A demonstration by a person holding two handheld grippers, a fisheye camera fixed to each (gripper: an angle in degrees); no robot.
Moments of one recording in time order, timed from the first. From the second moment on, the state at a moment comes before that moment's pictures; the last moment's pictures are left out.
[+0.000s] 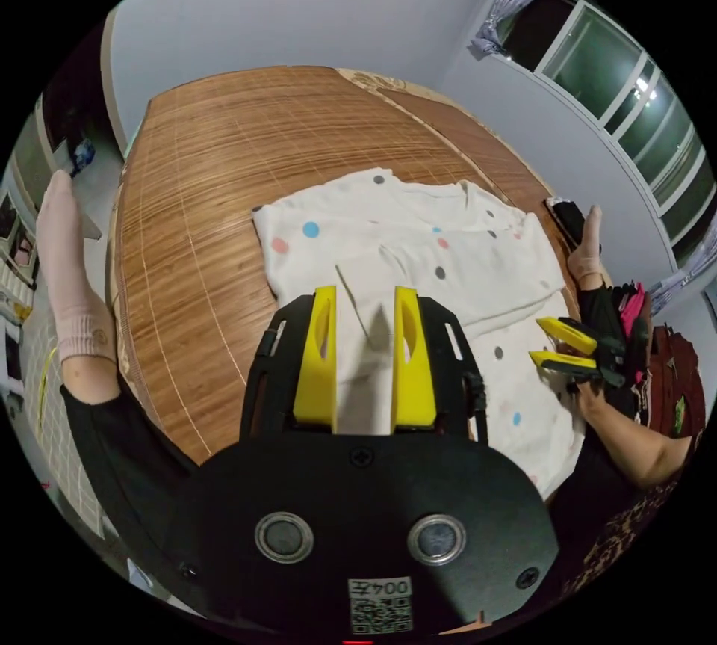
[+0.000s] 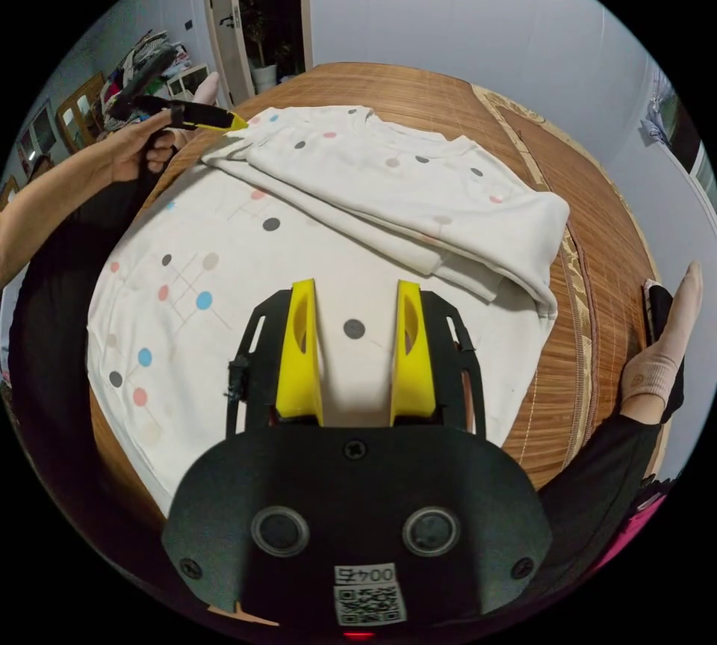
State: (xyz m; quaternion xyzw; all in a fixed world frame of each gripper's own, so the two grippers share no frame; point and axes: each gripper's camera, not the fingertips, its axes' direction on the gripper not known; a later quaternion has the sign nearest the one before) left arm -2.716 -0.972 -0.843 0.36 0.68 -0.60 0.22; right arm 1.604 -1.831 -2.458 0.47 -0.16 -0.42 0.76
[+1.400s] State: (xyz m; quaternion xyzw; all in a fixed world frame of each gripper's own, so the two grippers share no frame) left arm -2.811 -1.016 -0.983 0.34 0.59 -0.64 0.36; right arm 1.571 -1.808 -2.447 0.47 -0.15 -0.43 0.75
